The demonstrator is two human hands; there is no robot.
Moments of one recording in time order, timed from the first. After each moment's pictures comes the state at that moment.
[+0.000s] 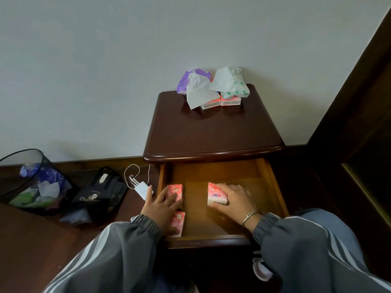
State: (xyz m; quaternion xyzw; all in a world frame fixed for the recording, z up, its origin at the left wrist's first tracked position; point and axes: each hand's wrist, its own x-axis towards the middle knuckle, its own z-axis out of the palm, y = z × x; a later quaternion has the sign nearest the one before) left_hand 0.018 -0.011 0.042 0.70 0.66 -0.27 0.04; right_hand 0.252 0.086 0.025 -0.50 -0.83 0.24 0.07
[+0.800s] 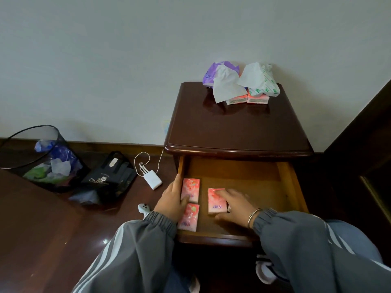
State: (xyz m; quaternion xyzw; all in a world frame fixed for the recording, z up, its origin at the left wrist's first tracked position) left_hand 0.007 -0.014 0.025 0.52 0.79 0.20 0.23; right_hand 0.212 0.079 0.027 -0.41 -0.86 0.29 -0.09
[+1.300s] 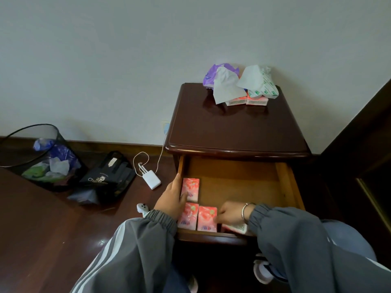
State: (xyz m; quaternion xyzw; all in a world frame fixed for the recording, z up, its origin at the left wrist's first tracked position) left_hand 0.005 -0.013 0.023 0.51 0.80 0.22 0.23; right_hand 0.195 0.071 0.052 -0.41 -0.79 0.37 -0.27
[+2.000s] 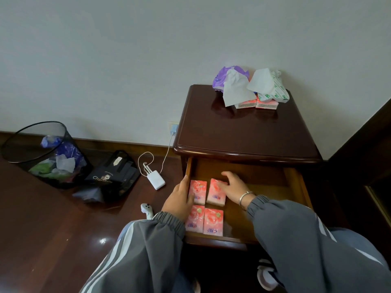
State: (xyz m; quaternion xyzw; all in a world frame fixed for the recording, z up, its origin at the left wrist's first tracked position) left_hand 0.006 -0.015 0.027 0.49 0.80 0.25 0.24; right_hand 0.159 0.109 0.041 -0.52 -0.74 0.41 0.05
